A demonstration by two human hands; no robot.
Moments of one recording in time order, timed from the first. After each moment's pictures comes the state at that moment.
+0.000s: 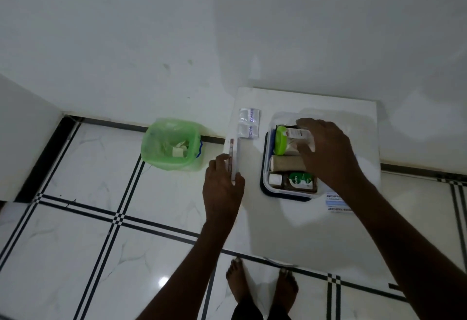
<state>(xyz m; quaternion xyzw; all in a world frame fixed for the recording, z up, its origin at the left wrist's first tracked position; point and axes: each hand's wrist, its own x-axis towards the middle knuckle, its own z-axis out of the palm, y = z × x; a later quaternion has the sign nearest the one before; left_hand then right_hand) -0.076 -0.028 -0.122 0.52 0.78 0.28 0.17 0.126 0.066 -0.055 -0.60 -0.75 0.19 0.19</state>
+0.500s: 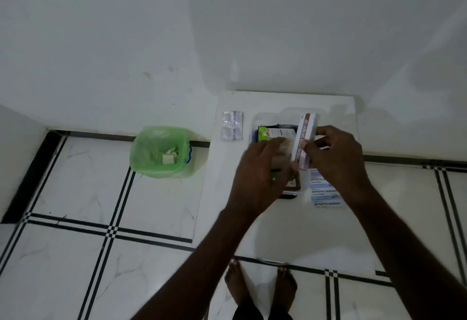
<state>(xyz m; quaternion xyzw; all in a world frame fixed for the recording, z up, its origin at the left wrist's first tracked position) -0.003 0.003 -0.062 0.71 0.59 0.31 0.23 0.154 0.043 -0.030 -0.71 -0.56 0.33 0.26</state>
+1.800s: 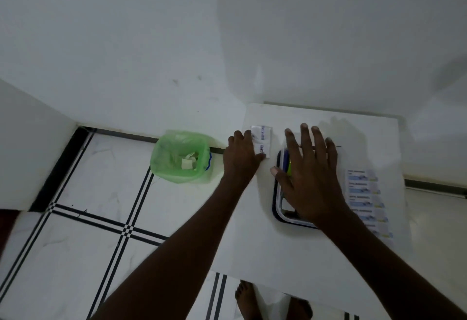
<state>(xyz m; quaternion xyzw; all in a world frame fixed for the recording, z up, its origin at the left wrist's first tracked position) -0.090 0.110 -0.131 0.62 0.76 0.07 0.18 0.075 0.064 -0.074 -0.60 -0.80 0.08 0.04</state>
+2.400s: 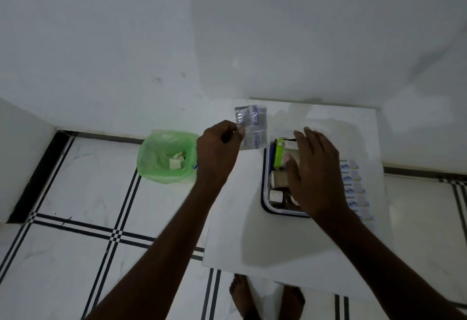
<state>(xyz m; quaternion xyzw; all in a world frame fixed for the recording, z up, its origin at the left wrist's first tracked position) -0.092 0.075 -0.050 0.51 0.73 0.37 0.27 0.100 0.051 -0.071 -0.64 -0.74 0.10 0.16</state>
